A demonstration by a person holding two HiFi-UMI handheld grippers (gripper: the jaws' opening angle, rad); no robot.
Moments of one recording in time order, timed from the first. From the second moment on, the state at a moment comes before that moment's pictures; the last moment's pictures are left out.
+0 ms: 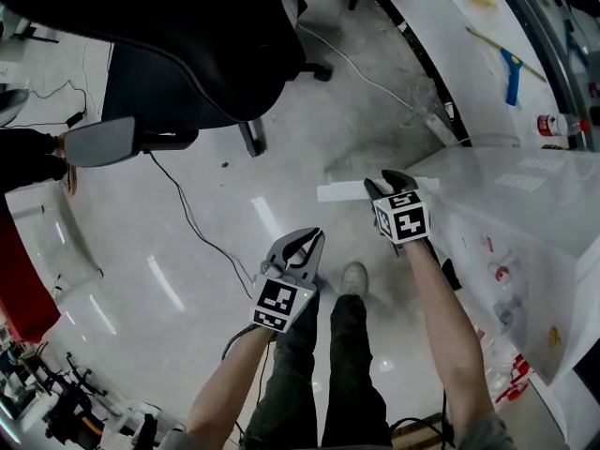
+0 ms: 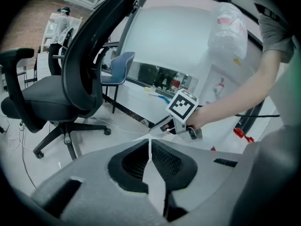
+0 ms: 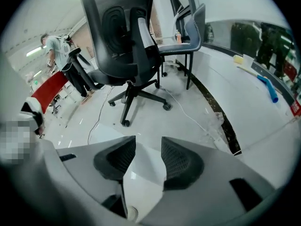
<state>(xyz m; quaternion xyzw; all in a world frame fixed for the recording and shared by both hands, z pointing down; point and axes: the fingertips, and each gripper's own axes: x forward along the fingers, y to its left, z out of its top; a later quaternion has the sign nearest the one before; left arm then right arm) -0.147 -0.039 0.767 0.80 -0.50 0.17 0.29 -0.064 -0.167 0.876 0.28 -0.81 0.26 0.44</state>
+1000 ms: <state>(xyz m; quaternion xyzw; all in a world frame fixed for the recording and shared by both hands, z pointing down) -0.071 0.026 0.876 0.87 -0.23 0.26 0.34 -0.032 -0.080 0.872 0.10 -0.85 0.16 0.49</state>
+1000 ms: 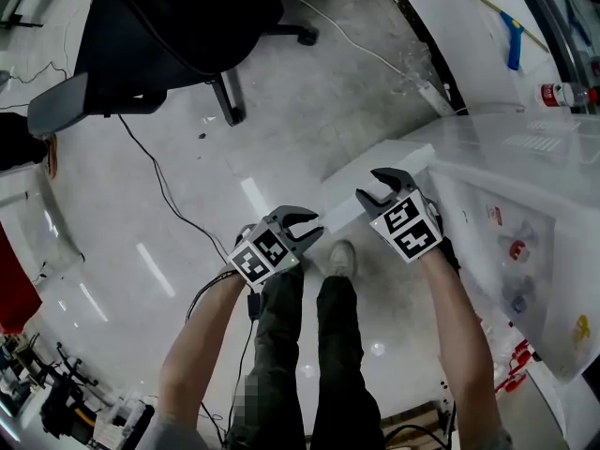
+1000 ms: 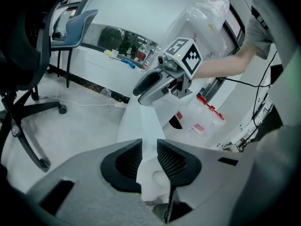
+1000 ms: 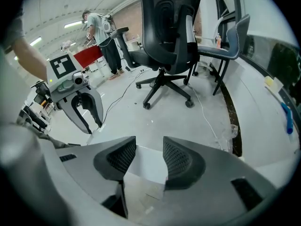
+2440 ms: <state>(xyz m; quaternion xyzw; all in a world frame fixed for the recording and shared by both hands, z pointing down) 0.053 0.030 0.807 0.89 -0.28 0.19 0.30 0.152 -0.019 0.884 0.40 -0.72 0.18 0.54</state>
